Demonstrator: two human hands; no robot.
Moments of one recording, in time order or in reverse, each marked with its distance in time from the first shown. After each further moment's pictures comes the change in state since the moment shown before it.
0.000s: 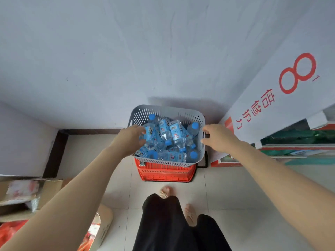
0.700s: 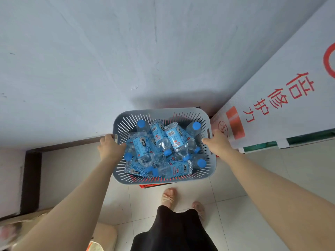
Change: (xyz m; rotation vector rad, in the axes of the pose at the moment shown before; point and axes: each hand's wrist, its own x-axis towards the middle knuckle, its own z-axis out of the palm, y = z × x) left_hand 0.141 -0.084 0.076 -0.416 0.095 -0.570; right_hand 0.122 0.028 0.101 0.677 0.083 0.633
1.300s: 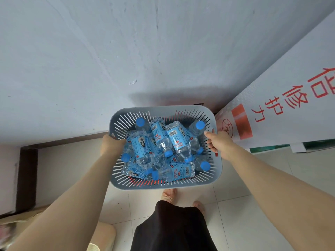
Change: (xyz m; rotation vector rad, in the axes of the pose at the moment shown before) left_hand 0.037 0.001 0.026 -0.252 -0.065 -0.170; right_hand 0.041 0.006 0.018 0.480 -0.101 0.202
